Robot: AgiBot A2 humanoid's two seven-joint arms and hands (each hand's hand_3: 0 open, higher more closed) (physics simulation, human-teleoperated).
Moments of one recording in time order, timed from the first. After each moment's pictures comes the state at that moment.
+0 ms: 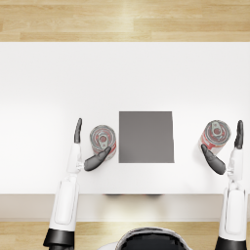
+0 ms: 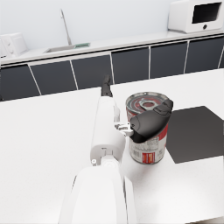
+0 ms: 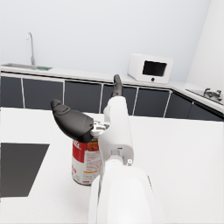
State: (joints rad) left arm 0.23 1.29 0.16 -1.50 1.38 0.00 0.00; right arm 0.14 -1.27 -0.14 1.71 1.42 0.00 0.00
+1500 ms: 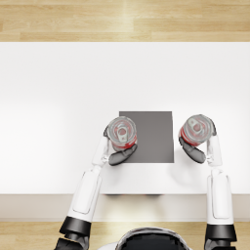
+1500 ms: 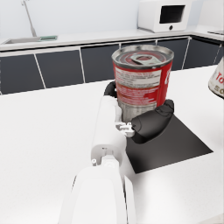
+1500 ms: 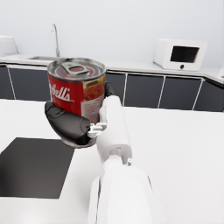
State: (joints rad) left arm 0.37 1.45 0.31 -1.32 1.38 -0.03 -0.01; right arm 0.31 -1.36 0.03 1.50 1.42 0.09 0.01
